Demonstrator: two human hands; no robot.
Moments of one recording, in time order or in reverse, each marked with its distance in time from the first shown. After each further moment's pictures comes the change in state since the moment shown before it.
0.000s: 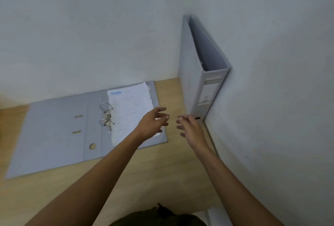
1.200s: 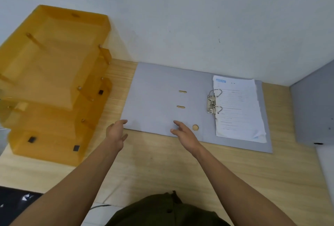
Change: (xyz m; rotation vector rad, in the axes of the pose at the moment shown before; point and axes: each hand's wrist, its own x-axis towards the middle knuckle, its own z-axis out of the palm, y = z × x) left_hand -0.151 -0.332 -0.367 -0.952 0.866 -0.684; right_hand -0.033 0.050 0.416 -0.420 -0.535 0.115
